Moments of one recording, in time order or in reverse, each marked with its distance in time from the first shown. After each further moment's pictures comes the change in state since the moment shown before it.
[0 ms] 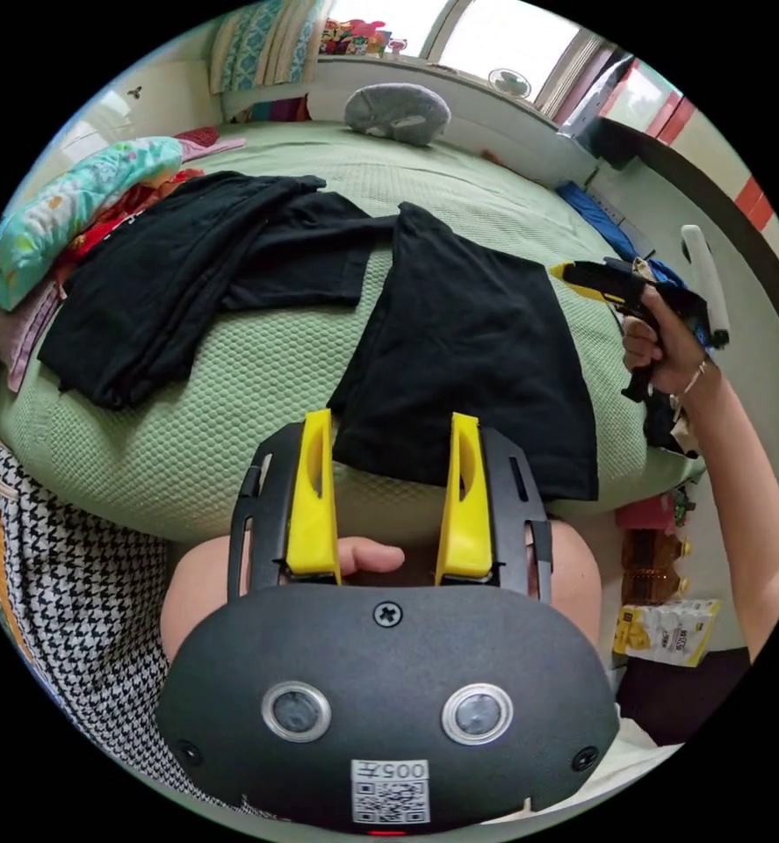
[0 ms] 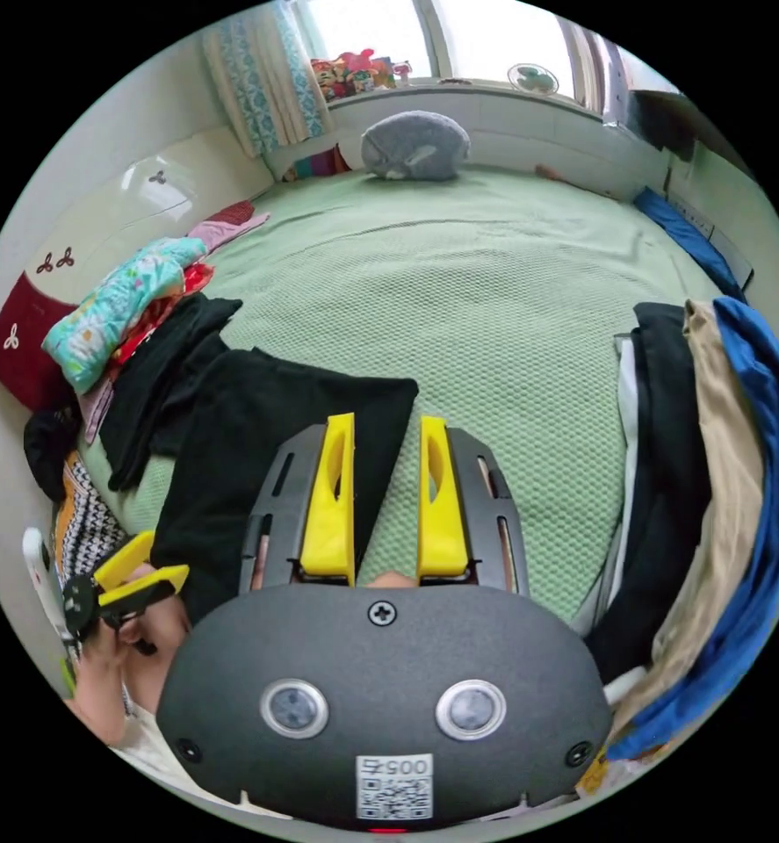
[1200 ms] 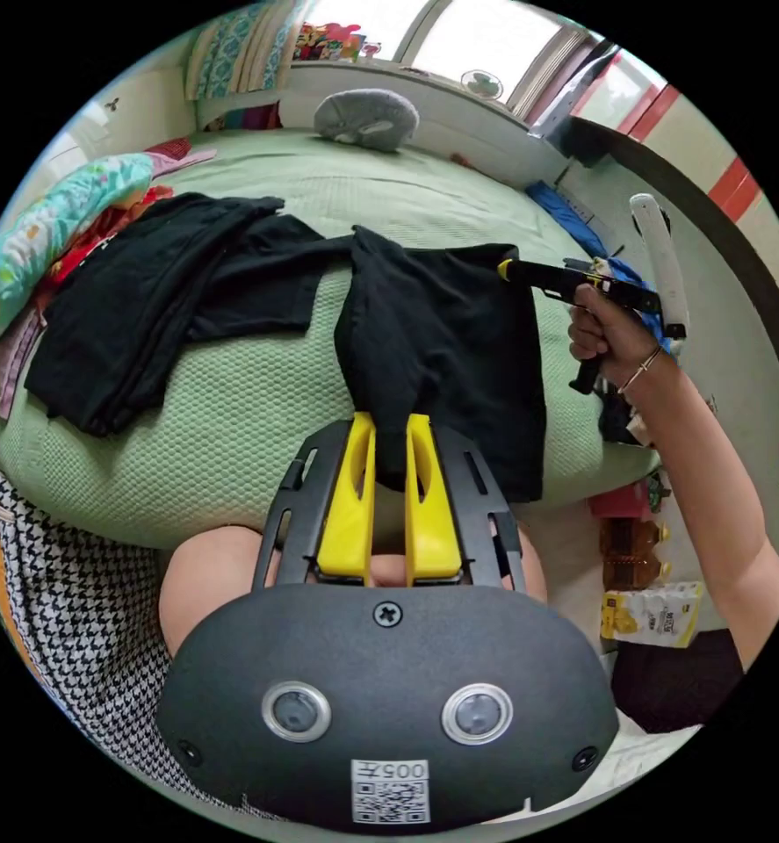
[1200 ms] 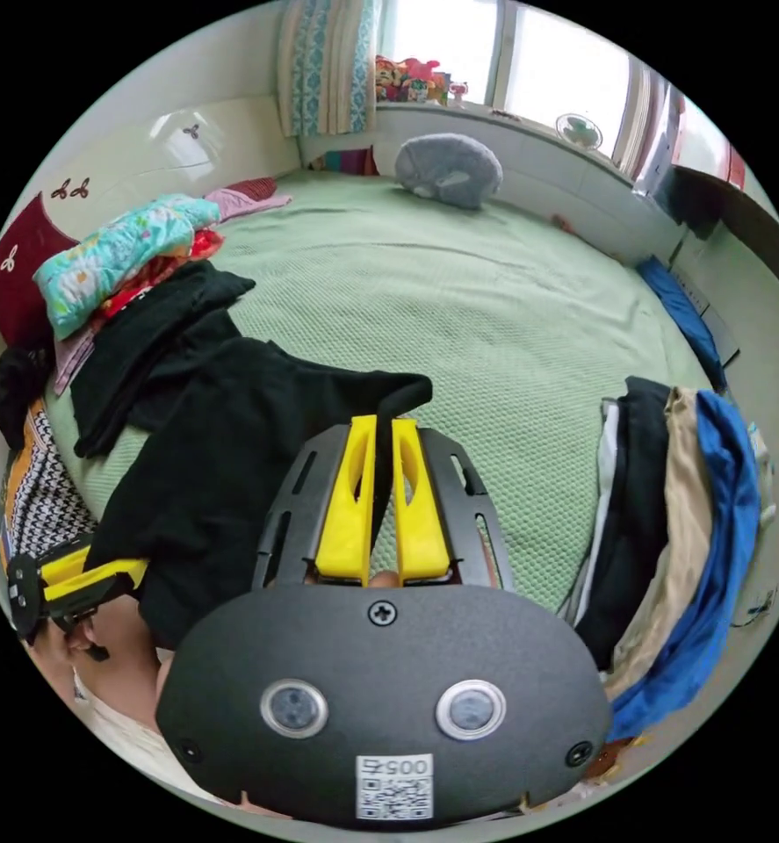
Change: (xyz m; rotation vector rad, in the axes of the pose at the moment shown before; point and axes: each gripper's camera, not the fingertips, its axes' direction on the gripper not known) left arm 0.153 0.023 -0.055 0.031 0.101 0.064; right arm -0.072 -0.023 -0.090 0.076 0.160 -0.202
